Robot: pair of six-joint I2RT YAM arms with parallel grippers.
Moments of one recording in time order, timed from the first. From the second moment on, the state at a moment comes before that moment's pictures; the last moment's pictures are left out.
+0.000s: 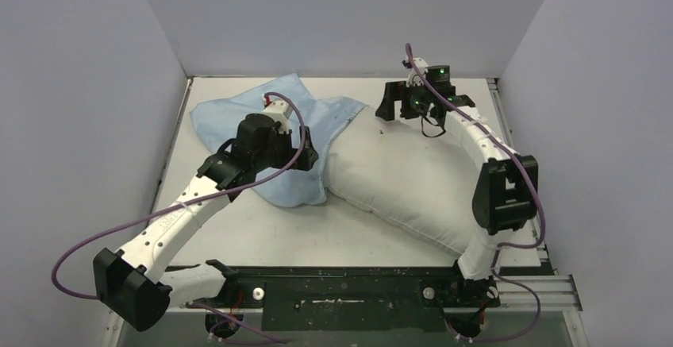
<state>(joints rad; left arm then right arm) -0.57 1.17 1.06 -0.46 -0.01 -0.40 0.20 1.74 1.46 -0.31 -0.42 0.11</state>
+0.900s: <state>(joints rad) -0.41 1.56 1.45 -0.47 0.28 -0.25 0.30 1.70 1.28 -0.27 -0.71 0.08</state>
